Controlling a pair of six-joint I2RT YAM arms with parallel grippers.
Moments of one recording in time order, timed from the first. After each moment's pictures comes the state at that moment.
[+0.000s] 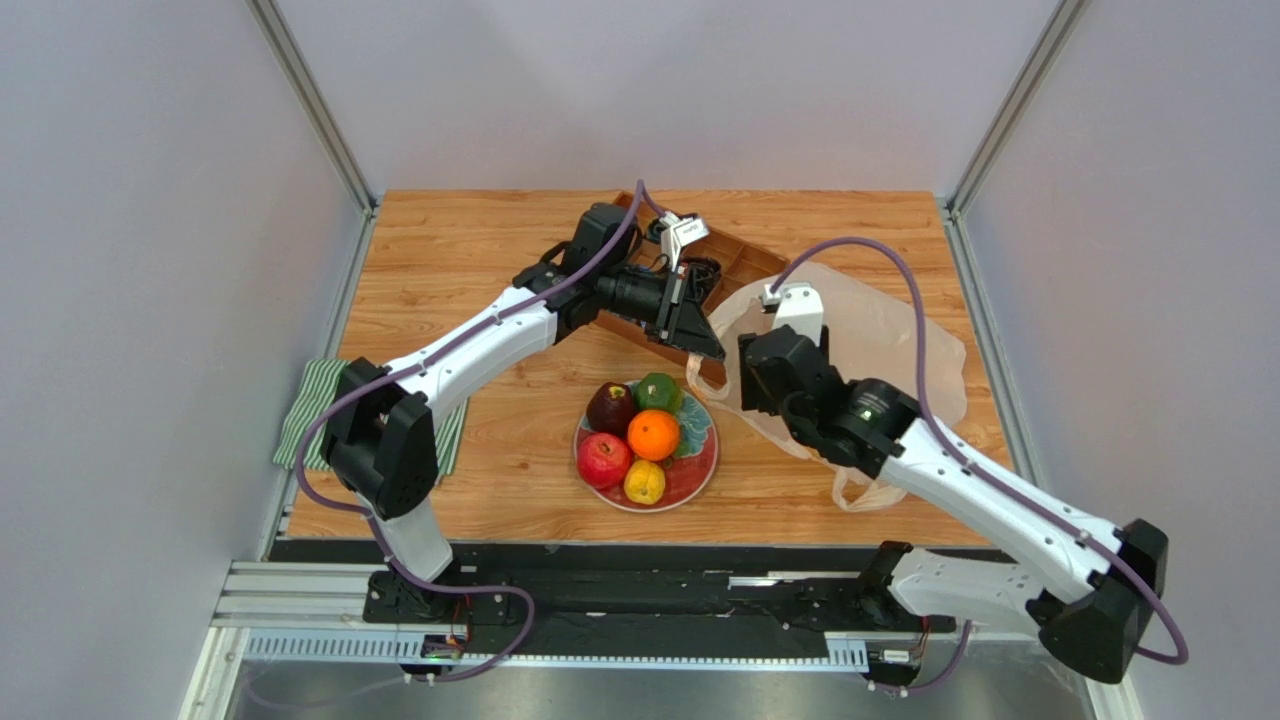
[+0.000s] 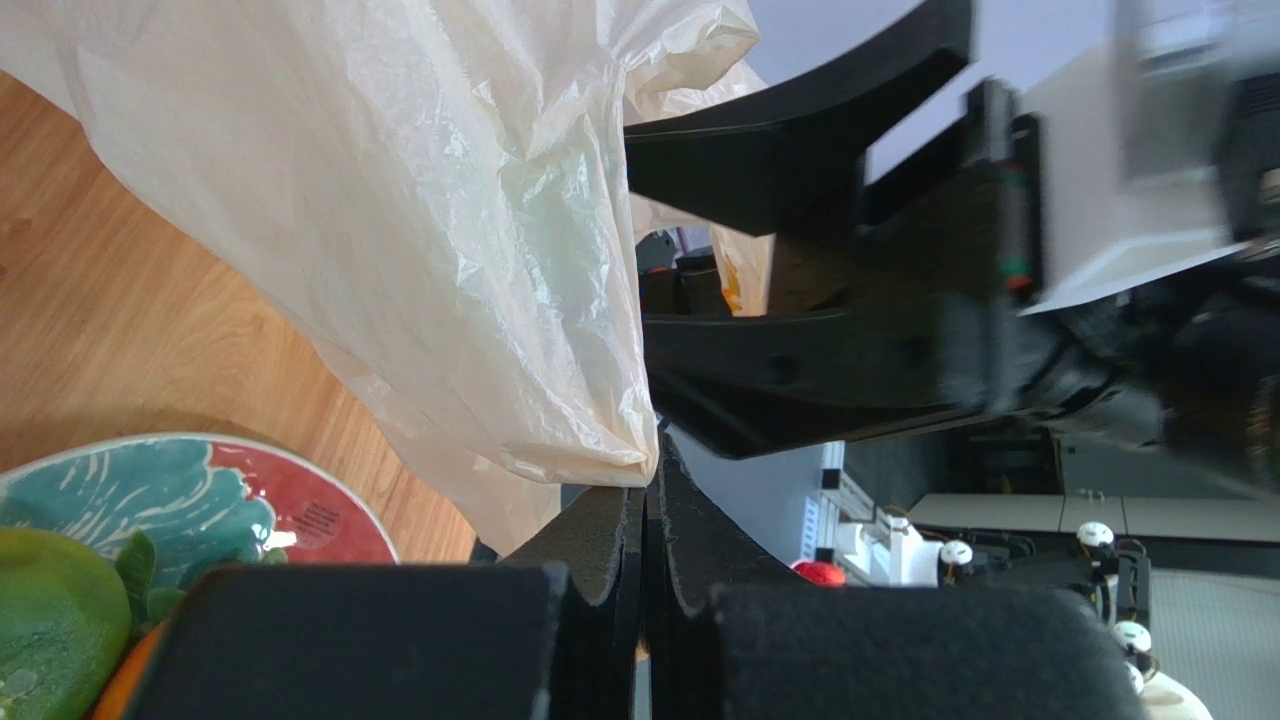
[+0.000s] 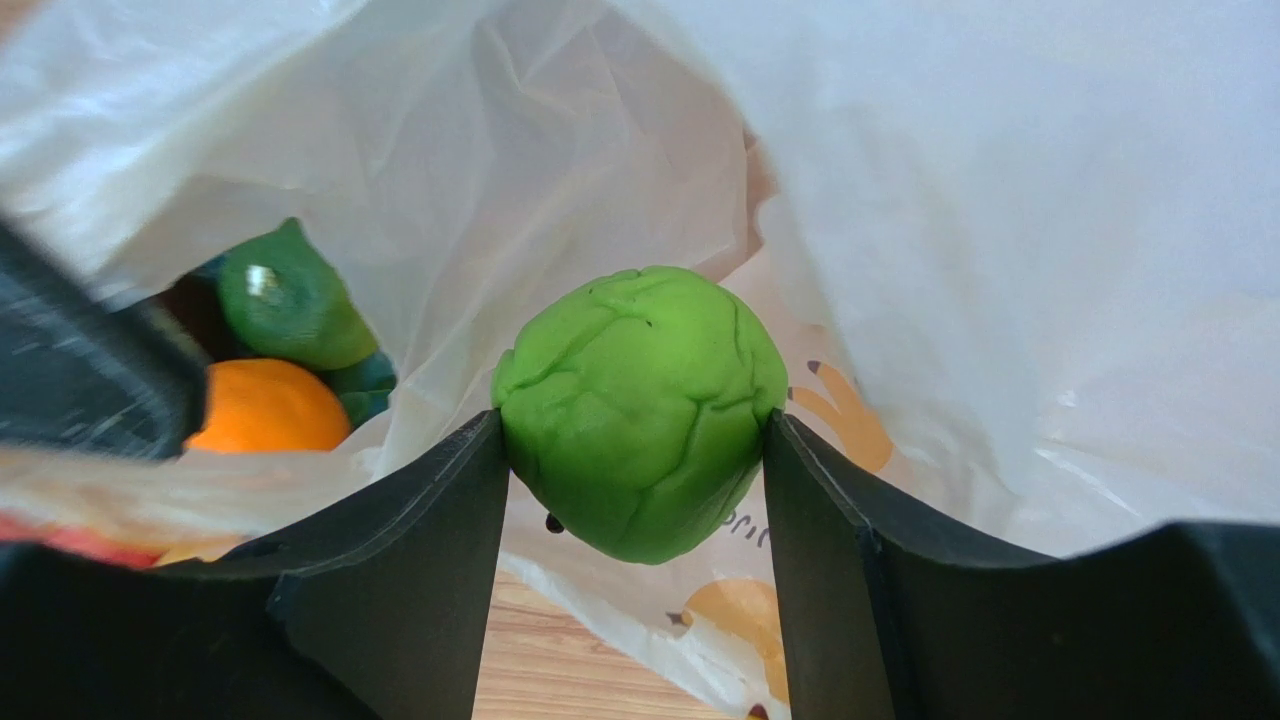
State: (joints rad) left arm -0.65 1.73 1.47 -0.25 0.99 -0.56; right arm 0.85 1.04 1.01 -0.68 0.60 0.45
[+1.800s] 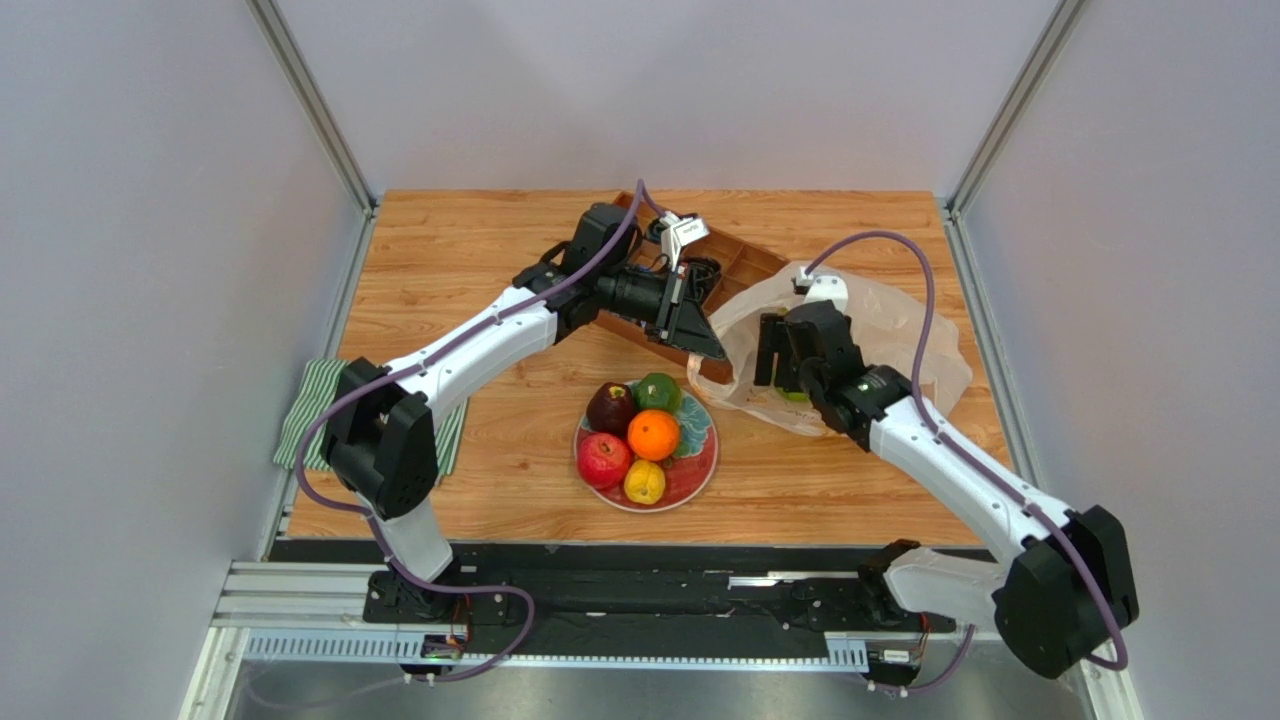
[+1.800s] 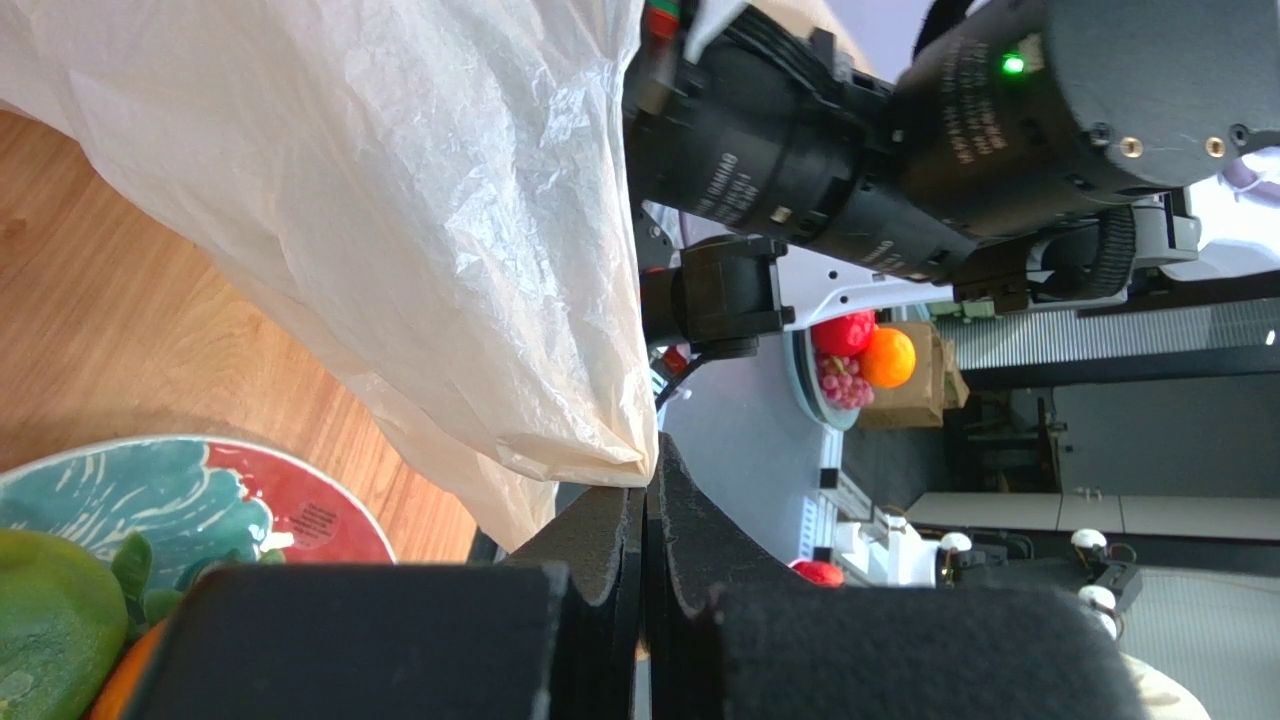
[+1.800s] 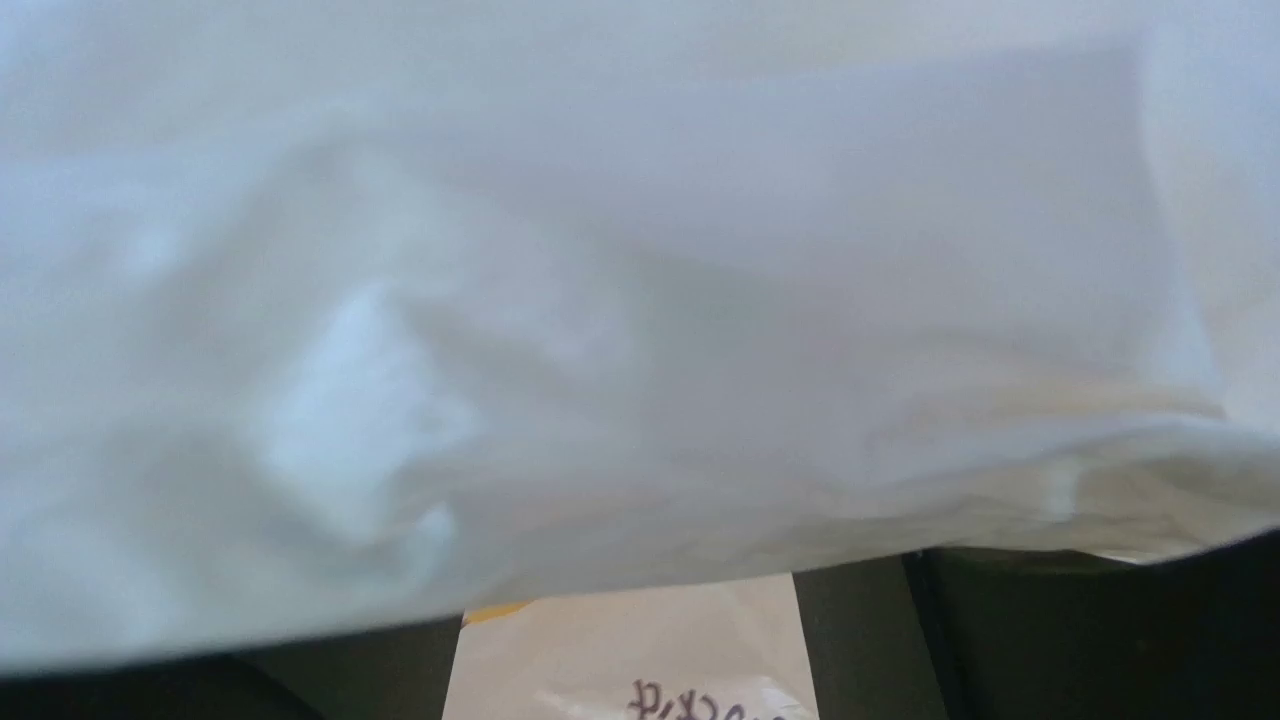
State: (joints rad) left arm -0.65 1.73 1.47 -0.25 0.99 -0.56; right arm 0.52 1.17 0.85 -0.37 0.36 0.38
